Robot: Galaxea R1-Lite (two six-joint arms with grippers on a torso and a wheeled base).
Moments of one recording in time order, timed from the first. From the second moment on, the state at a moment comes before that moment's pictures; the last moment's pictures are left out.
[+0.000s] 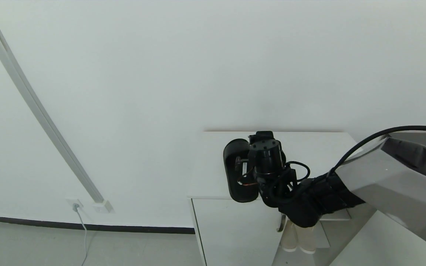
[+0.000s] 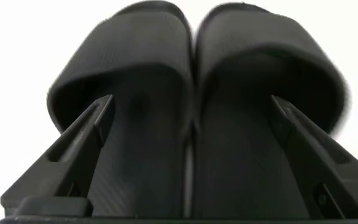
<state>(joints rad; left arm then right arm) 0.00 0.00 0.00 0.00 -0.07 0.01 0.73 2.24 -1.28 -0.70 -0.64 0.24</state>
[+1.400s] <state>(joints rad) 0.00 0.00 0.00 0.00 -0.07 0.01 0.68 2.37 -1.47 -0.70 -0.63 0.19</state>
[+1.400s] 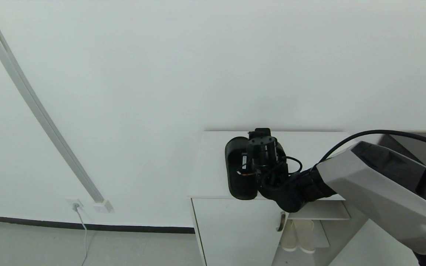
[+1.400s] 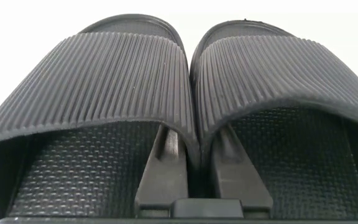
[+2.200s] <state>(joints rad) 0.00 0.00 0.00 0.00 -0.07 0.01 0.78 1.93 -0.83 -0.86 -0.42 0.16</state>
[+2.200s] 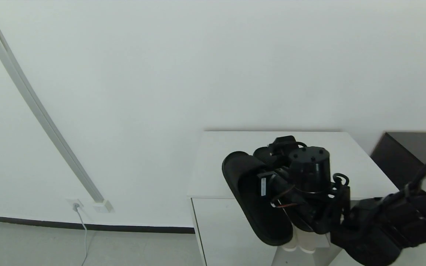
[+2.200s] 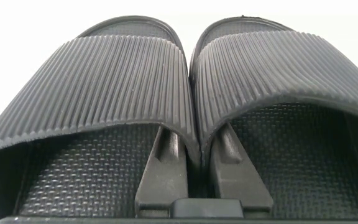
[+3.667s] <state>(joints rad) 0.00 0.00 0.00 0.00 -0.07 0.01 0.83 1.81 -0.69 -0.89 -0.39 0.15</state>
